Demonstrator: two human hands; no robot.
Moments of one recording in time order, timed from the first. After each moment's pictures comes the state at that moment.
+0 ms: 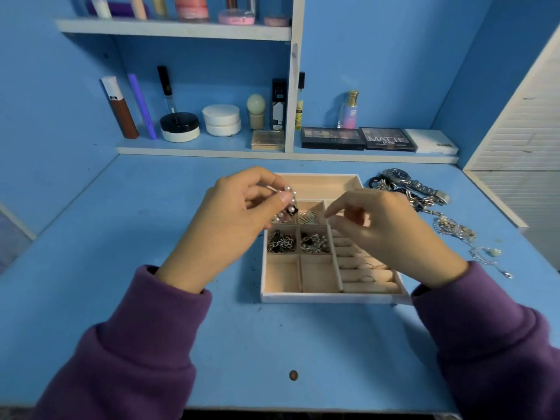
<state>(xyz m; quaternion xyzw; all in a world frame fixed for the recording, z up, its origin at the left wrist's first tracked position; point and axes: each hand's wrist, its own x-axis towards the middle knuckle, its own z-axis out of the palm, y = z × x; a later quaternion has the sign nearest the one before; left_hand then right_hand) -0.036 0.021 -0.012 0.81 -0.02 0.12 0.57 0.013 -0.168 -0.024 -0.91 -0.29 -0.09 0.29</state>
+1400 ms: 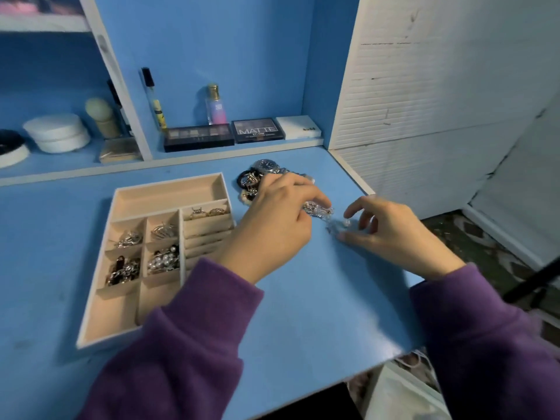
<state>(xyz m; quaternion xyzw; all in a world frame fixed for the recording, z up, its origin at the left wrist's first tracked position) 0.017 -0.166 -0.026 0.91 -0.26 0.10 0.31 0.008 -0.354 -0.052 -0.96 -0.04 -0.05 0.25</state>
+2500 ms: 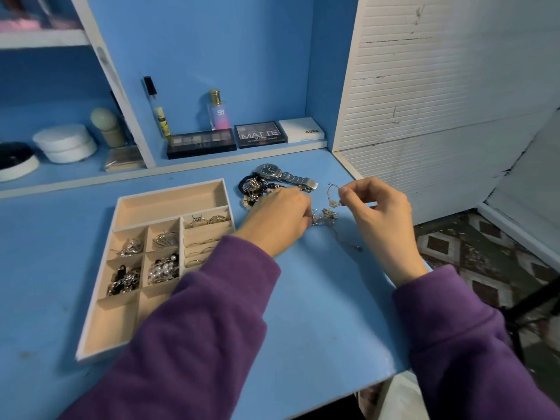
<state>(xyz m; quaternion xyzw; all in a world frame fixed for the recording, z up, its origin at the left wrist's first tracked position) 0.067 -0.181 -0.050 0.95 -0.26 0.06 0.13 0.031 -0.325 -0.063 -0.81 0.04 -0.24 0.54</state>
